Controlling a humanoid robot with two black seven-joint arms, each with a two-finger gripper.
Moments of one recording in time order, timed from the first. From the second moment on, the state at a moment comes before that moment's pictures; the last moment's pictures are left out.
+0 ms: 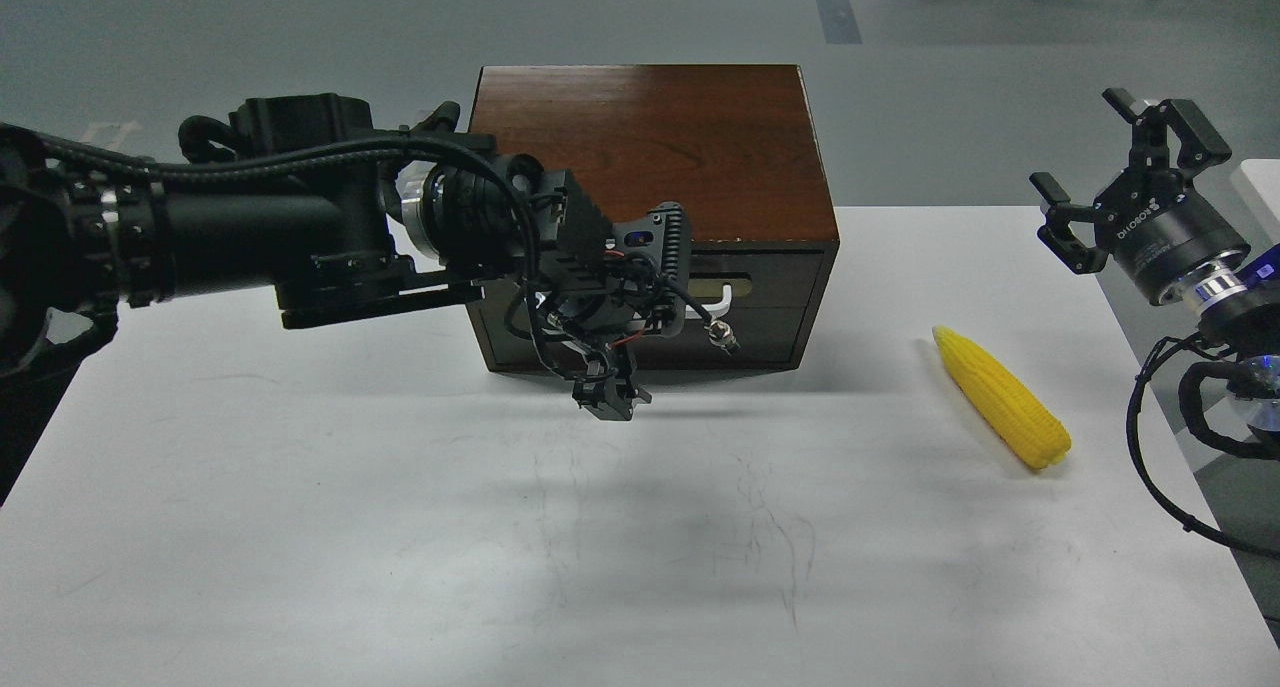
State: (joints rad) left arm -1.57 0.17 0.27 -1.17 2.17 -0.49 -0.49; right arm 0.71 -0.65 0.52 0.75 -0.08 0.49 0.49
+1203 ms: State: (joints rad) left arm -1.63 0.27 0.28 -1.50 2.16 -0.49 -0.49; right arm 0.70 -0.65 0.52 0.75 -0.08 0.49 0.49
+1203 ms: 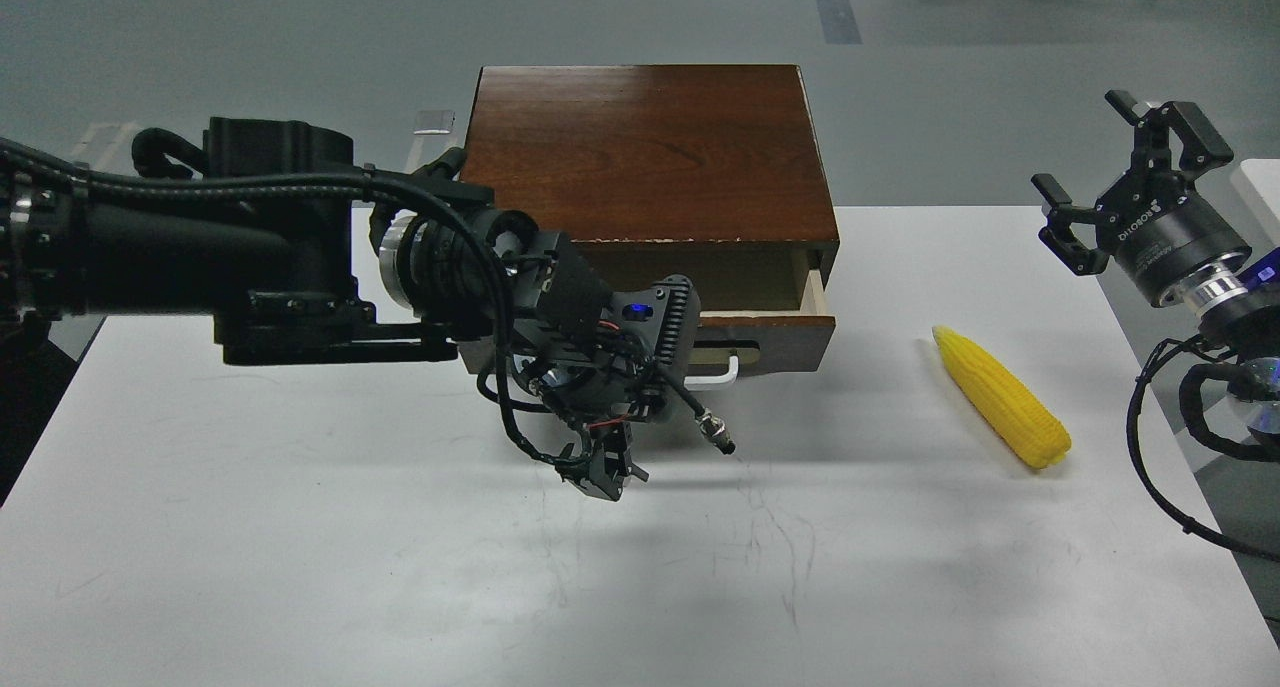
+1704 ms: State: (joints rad) left arm -1.67 0.35 0.20 -1.58 2.13 -0.49 -0.49; right arm 0.70 -0.65 0.53 0.75 -0.08 0.49 0.49
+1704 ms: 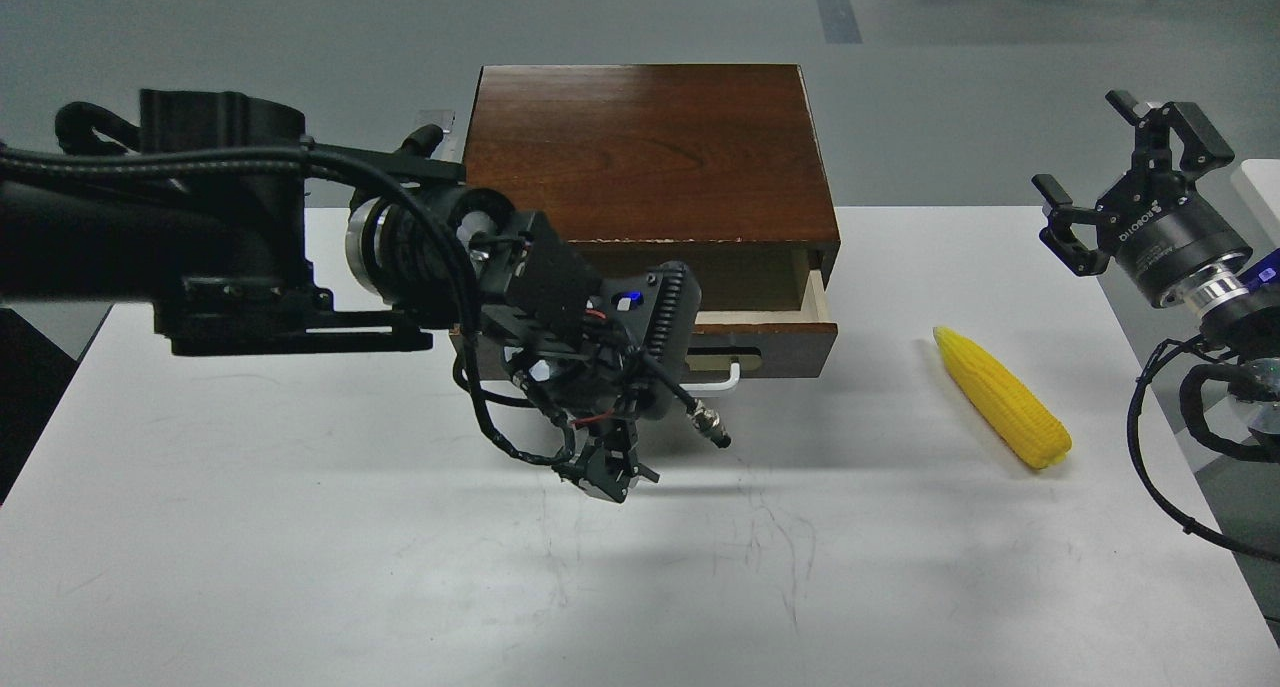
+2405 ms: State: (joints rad) left arm -1.50 0.70 -0.17 -1.45 0.79 -0.47 -0.49; right arm 0.70 -0.66 0.52 0.75 -0.08 0.49 0.49
